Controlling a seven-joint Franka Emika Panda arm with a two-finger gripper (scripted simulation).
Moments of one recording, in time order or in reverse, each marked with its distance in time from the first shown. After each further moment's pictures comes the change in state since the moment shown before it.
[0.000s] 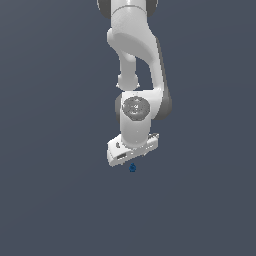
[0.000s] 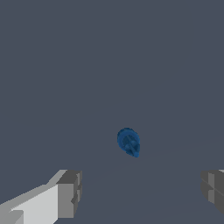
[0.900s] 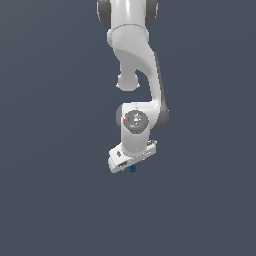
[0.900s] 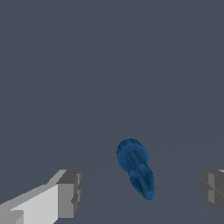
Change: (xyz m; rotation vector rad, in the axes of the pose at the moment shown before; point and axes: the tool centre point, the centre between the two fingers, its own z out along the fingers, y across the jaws) arm 0.006 0.002 0.043 -0.001 0.000 -0.046
